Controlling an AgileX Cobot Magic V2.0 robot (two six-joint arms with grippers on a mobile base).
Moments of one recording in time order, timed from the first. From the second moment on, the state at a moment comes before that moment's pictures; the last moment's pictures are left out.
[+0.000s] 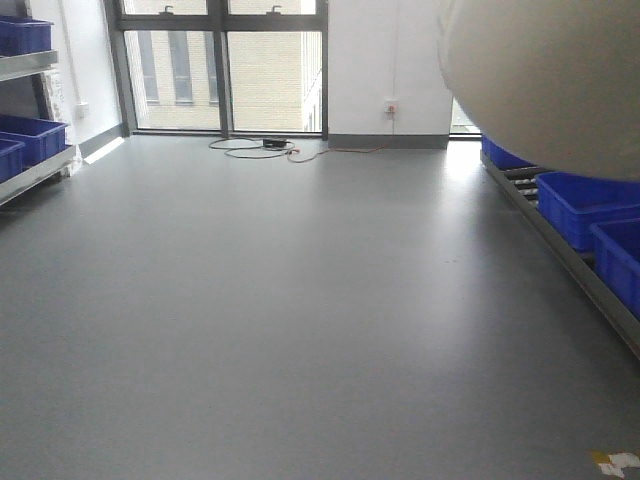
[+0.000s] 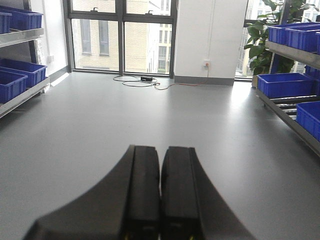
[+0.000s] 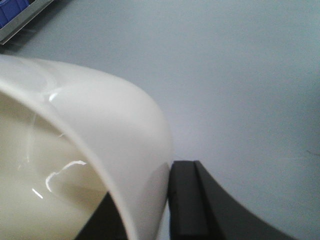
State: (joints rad) left arm -0.10 -0.01 0.01 -0.07 0.07 0.02; right arm 0.37 0.65 -0.71 0.11 0.60 0.07
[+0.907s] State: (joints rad) left arm -0.10 -0.01 0.01 -0.07 0.07 0.02; right arm 0.37 0.65 -0.71 0.11 0.60 0.07
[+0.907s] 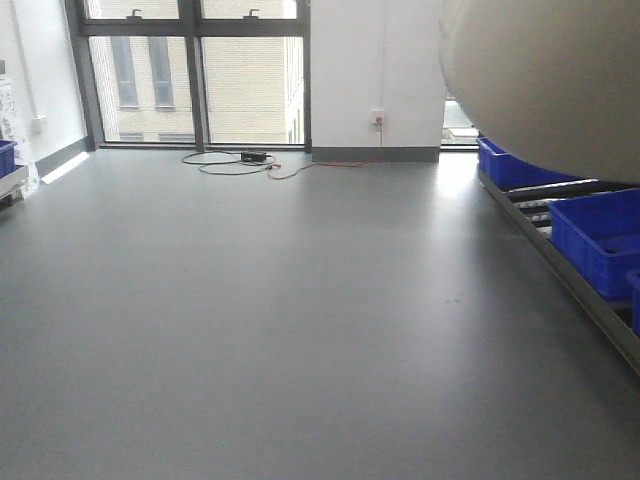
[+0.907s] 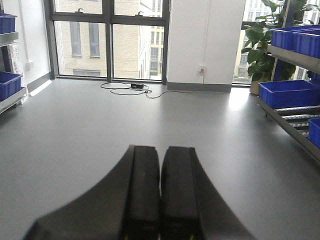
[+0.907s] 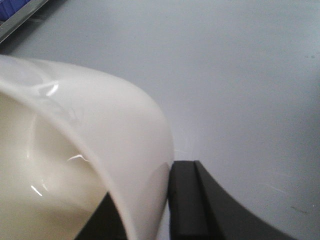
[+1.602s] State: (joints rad) left arm -0.10 -0.01 0.01 -0.07 0.07 0.02; right arm 0.37 0.65 -0.71 0.11 0.60 0.07
